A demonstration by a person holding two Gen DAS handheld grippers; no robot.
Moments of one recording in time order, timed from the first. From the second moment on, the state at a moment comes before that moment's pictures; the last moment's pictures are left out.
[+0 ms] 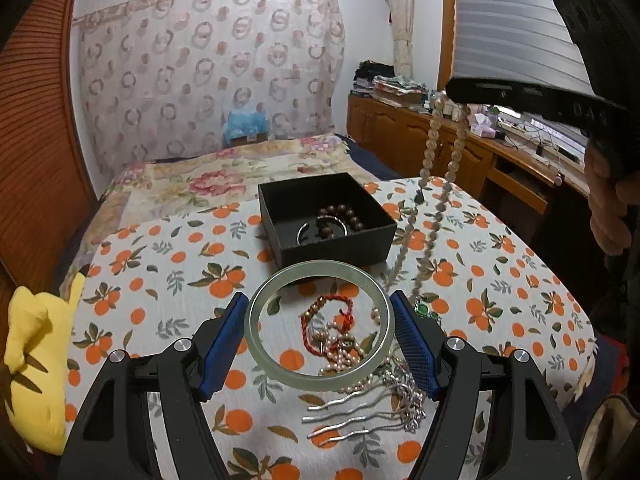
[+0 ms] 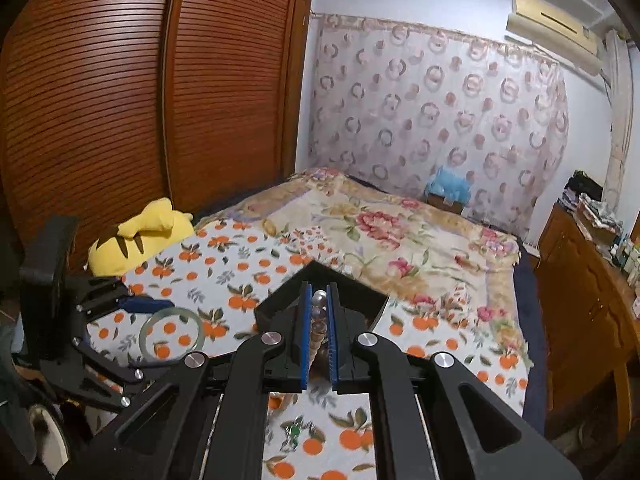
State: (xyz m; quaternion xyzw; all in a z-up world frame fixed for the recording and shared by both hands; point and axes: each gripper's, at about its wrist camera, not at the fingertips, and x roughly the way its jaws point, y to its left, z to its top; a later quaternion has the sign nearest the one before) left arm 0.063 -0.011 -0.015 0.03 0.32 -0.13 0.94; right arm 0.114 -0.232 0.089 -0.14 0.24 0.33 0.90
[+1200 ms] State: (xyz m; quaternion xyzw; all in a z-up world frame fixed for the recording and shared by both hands) left arm 0.169 -0.018 -0.004 0.05 0.31 -0.10 0.94; right arm 0.209 -0.217 0.046 -0.06 0.30 0.34 0.89
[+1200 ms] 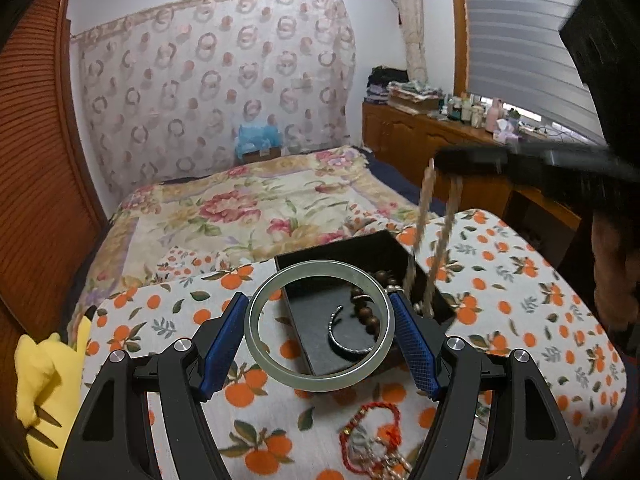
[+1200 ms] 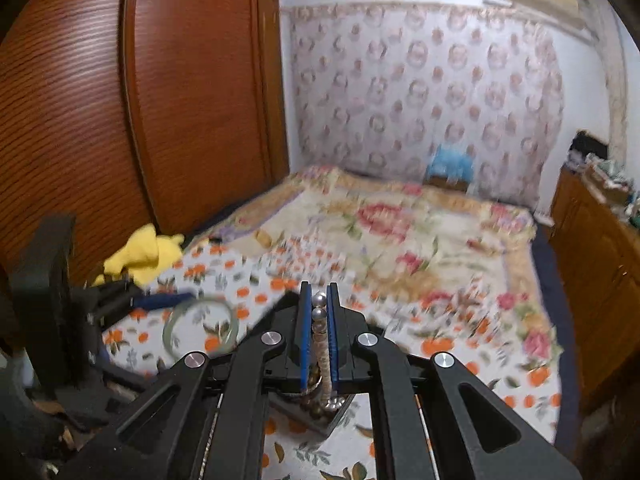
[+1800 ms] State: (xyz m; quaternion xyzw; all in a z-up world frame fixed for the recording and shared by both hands) left arm 0.218 -0.042 -0.026 0.07 0.34 -0.09 0.93; right arm 0.212 -0.239 -0.007 -0.05 0.34 0.33 0.88
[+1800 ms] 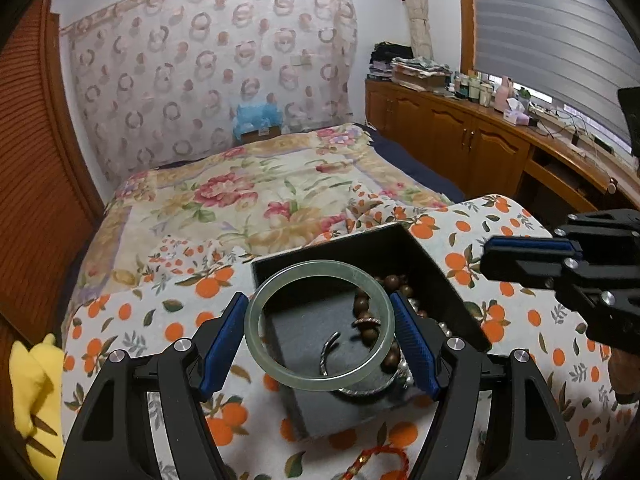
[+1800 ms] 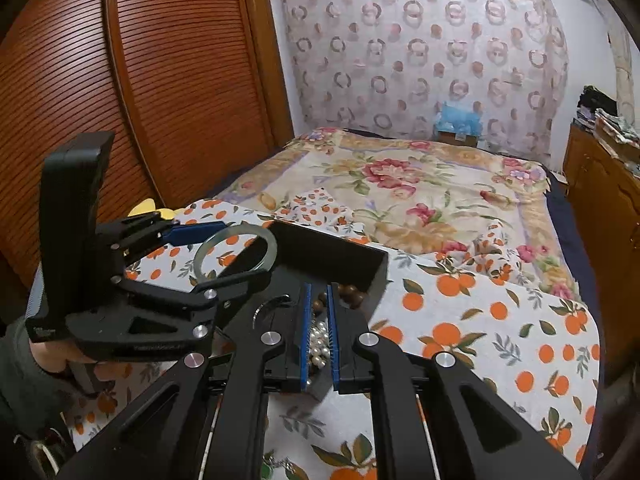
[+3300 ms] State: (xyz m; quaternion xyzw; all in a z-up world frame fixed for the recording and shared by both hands) left arm 0.040 -0.076 -0.076 0.08 0.44 -0.17 0.88; right arm 0.046 -0.281 -0.092 -0.07 0.38 0.29 0.88
